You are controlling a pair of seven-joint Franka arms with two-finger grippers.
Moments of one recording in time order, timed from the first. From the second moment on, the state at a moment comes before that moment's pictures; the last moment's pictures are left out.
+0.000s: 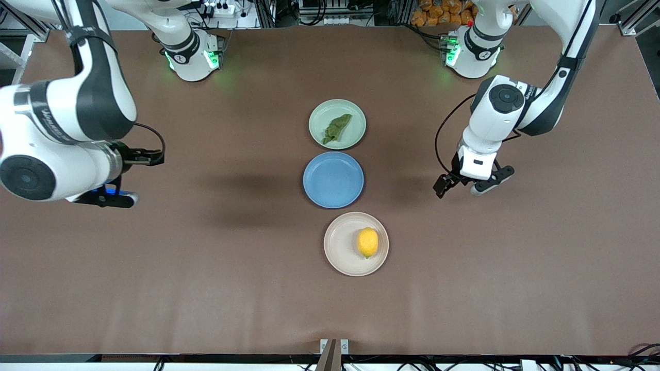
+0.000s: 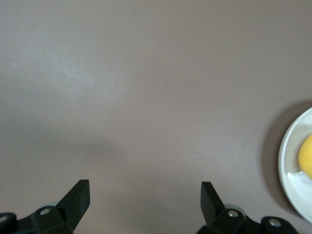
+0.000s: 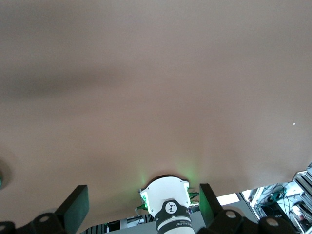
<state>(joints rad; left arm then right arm) 0.06 0.15 -0.40 -2.36 0.24 2.73 -1.05 0.10 0.36 0.05 -1.38 -0.06 1.21 0.27</state>
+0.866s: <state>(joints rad) 0.13 0.10 -0.41 -1.99 0.24 2.25 -0.61 0.07 0.21 0.05 -1.30 -0.06 1.21 0.27</state>
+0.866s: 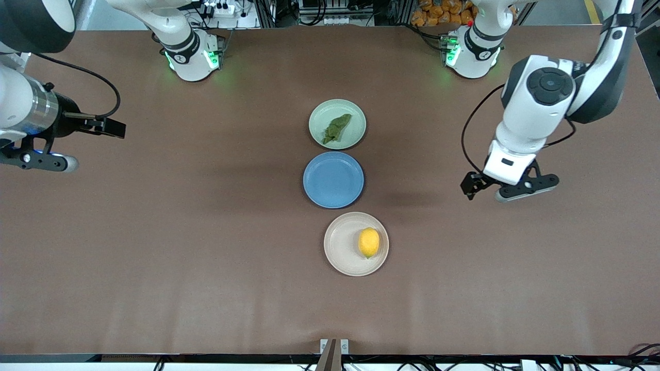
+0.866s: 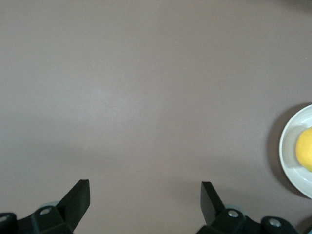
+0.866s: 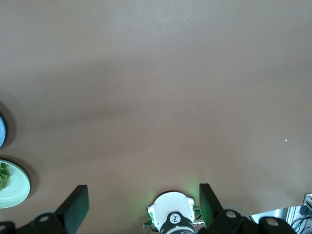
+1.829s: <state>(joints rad) 0.07 -0.02 -0.17 -1.82 0.00 2.03 -0.11 0.03 0.05 0.05 -1.56 -0.03 1.45 0.27</state>
